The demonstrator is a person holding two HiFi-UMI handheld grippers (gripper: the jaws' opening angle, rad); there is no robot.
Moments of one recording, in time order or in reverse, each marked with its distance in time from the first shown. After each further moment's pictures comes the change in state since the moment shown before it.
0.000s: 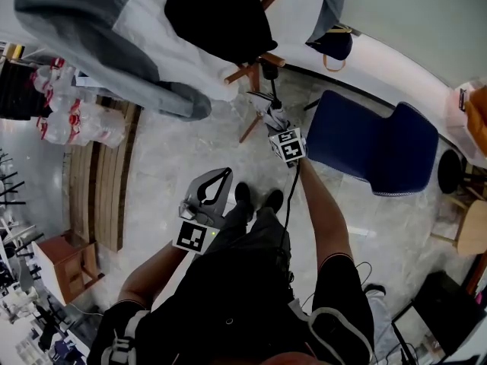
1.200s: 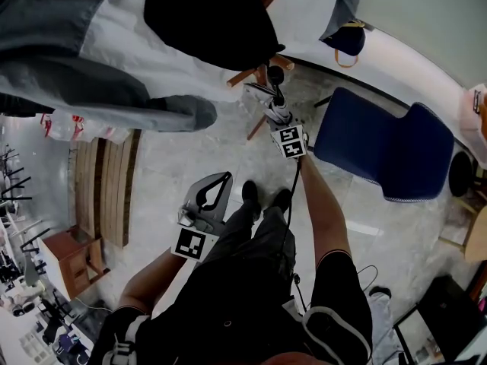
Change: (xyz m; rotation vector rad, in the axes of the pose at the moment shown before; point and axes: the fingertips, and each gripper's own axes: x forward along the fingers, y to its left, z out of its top) left arm 0.007 0.015 -0.021 -0.012 0.038 0.028; right arm 0.052 -0.009 0.013 -0.045 -0.187 -0.020
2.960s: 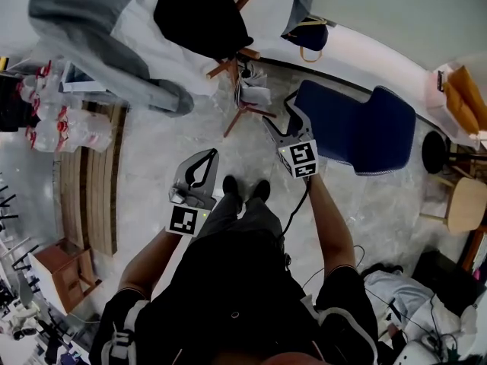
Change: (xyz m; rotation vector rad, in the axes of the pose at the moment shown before) left arm -0.005 -0.011 0.054 0.047 -0.108 -0.011; right arm -0.211 0.004 0.138 -0.064 -0.184 -0.093
